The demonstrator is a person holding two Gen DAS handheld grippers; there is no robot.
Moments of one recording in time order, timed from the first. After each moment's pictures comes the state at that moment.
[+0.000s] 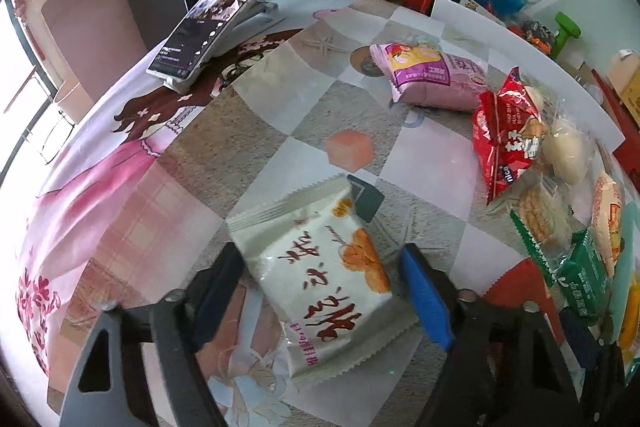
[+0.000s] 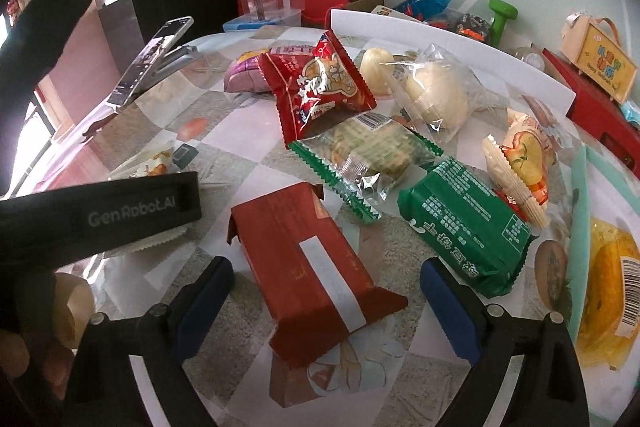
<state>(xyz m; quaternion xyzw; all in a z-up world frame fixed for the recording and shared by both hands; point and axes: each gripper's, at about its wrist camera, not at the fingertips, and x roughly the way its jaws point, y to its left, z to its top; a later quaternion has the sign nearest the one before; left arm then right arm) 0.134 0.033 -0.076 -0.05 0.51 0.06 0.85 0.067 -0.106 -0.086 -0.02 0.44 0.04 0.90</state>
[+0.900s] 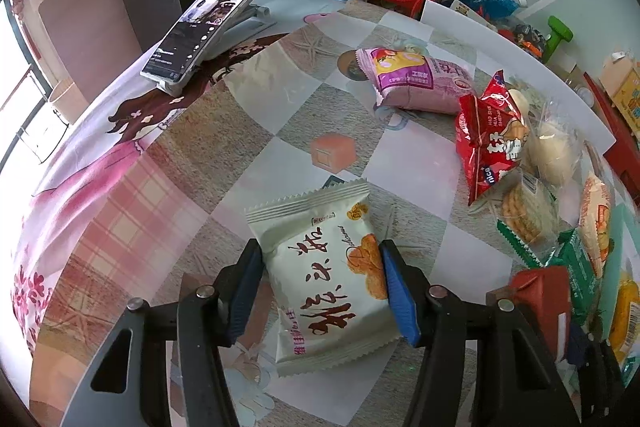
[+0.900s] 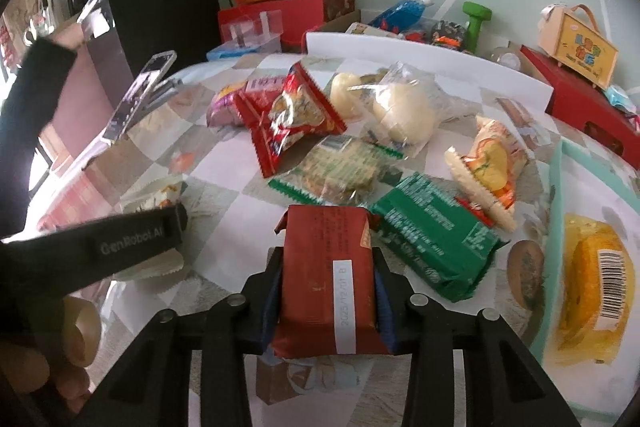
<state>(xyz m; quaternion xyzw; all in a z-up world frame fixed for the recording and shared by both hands) 0.127 0.030 -0.070 -0.06 0.51 0.05 0.86 0.058 -0.125 -0.067 0.02 0.41 0.02 0.91</state>
